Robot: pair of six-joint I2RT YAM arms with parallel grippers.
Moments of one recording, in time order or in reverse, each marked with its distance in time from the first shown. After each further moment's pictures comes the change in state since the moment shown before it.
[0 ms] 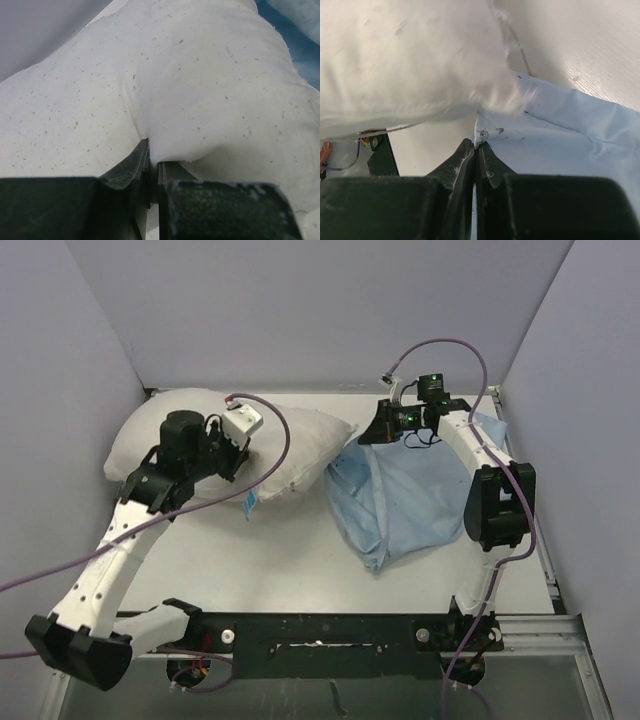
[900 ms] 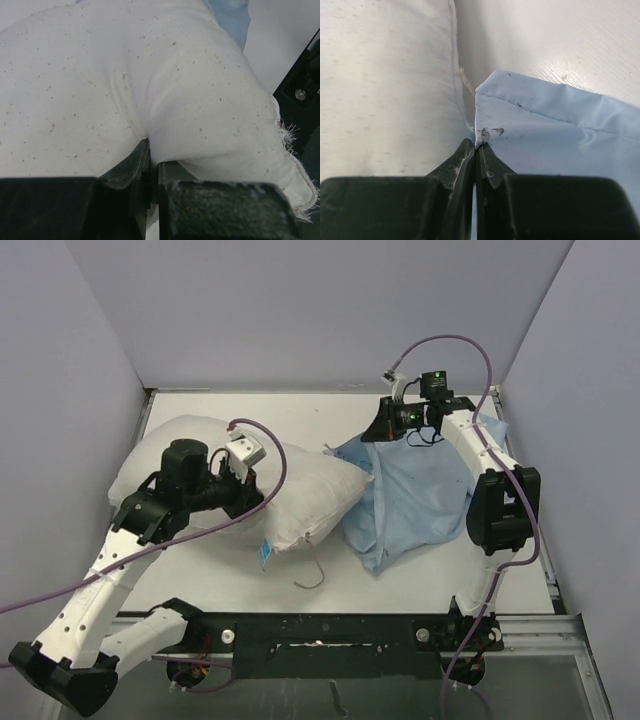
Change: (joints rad) left arm -0.065 -0.218 -0.117 -0.159 0.269 -0.270; right arm 0.000 -0.023 0.005 -0.024 0.066 0.000
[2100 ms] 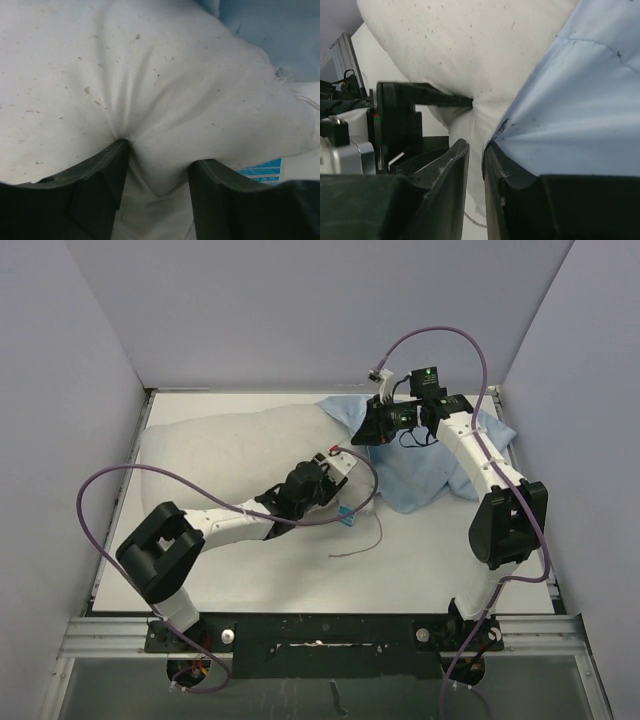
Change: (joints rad) left arm -0.425 0.717 -0.209 1.095 -0.751 0.121; right arm 0.098 -0.124 0.008 -0.082 0.039 -0.113
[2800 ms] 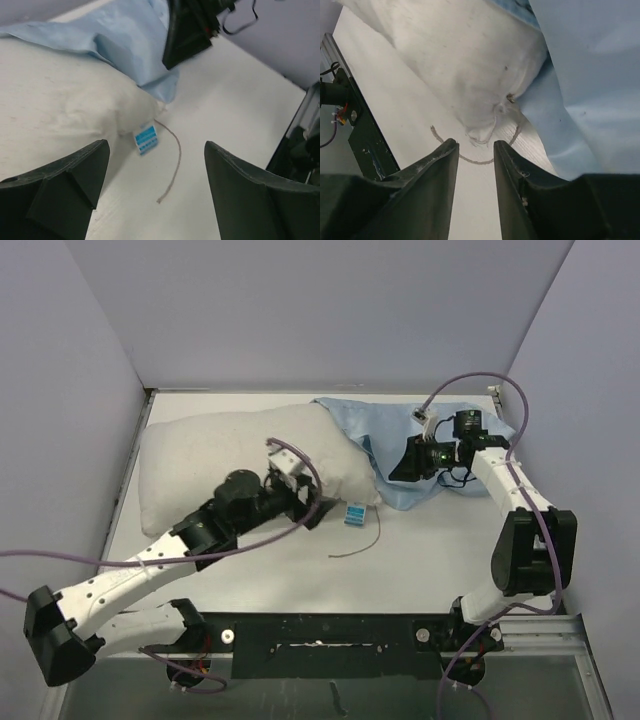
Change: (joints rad) left arm 0.042 -0.644 -0.045 -0.357 0.340 -0.409; right arm -0.232 -0.241 -0.420 -0.003 -0.039 -0.096
